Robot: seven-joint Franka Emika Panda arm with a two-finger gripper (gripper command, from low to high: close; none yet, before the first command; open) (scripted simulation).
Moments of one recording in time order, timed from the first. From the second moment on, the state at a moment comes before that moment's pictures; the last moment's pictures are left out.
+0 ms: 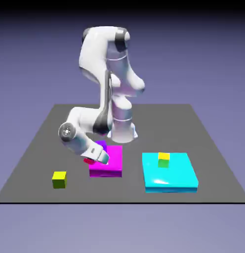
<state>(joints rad) -0.43 0.31 0.17 -2.21 0.09 1.86 -2.09</state>
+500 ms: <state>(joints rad) -0.24 0.15 0.42 -2.36 0.64 1.94 -1.75</state>
